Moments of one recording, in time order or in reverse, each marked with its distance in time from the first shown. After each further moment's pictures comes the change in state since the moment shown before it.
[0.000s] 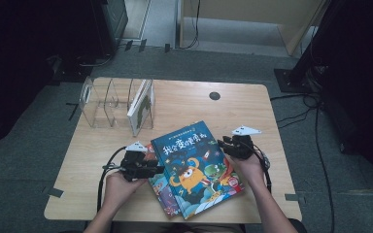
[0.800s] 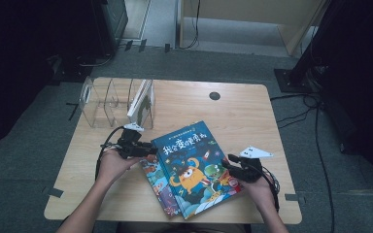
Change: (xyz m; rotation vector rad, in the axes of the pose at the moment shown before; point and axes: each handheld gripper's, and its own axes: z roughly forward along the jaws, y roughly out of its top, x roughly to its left) left arm 0.048 0.043 0.000 0.041 0.050 0.047; right arm 0.030 -0.045 -0.051 -0.023 0.052 0.008
